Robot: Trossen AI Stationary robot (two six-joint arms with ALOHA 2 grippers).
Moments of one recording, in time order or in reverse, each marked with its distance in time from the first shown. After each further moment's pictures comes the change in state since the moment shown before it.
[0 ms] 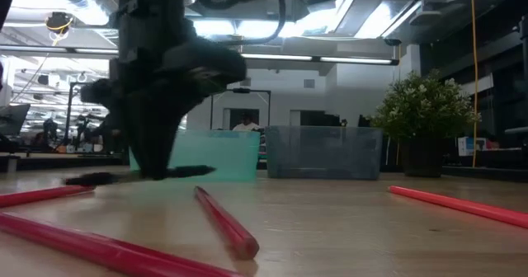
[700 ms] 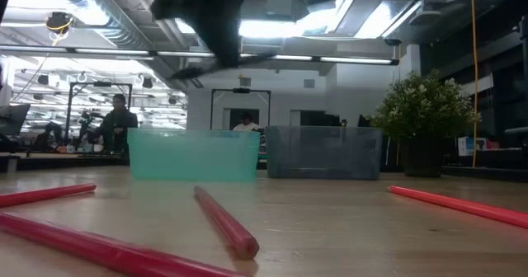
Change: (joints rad) left arm -0.042 -0.016 0.367 -0.278 -0.361 0.254; right arm 0.000 -0.002 -0.065 -0.206 -0.111 0.324
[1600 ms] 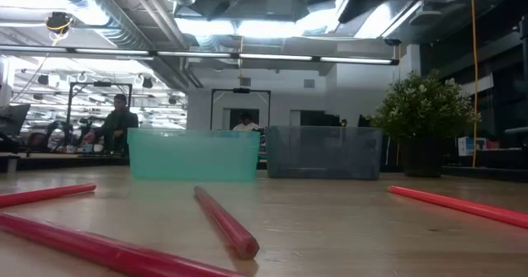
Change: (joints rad) left arm -0.088 -0.115 0.032 0.004 -0.480 0.179; right arm -0.109 0.002 -0.340 0.671 -0.098 -0.350
